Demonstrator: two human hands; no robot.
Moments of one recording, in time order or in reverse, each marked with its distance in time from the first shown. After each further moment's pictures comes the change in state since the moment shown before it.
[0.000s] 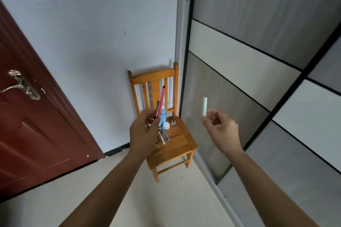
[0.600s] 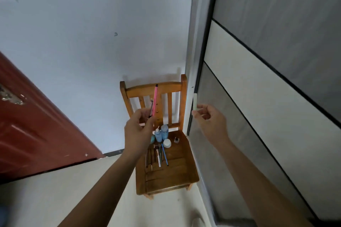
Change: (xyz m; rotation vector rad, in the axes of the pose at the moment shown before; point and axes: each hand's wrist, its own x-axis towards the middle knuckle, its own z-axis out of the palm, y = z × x) left_hand 0.210 -0.022 0.139 0.108 0.213 -0.100; right_hand 0.294 0.084 0.088 0.066 -0.312 -0.014
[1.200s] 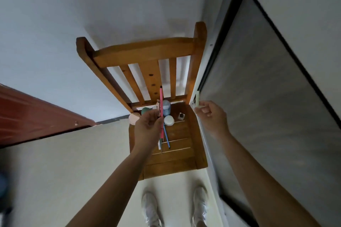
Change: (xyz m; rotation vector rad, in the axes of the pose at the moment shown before) left_hand 0.090 -0.198 0.142 -0.038 -0.136 -0.565; right_hand 0.111 0.222 0.141 -0.122 -0.188 0.349
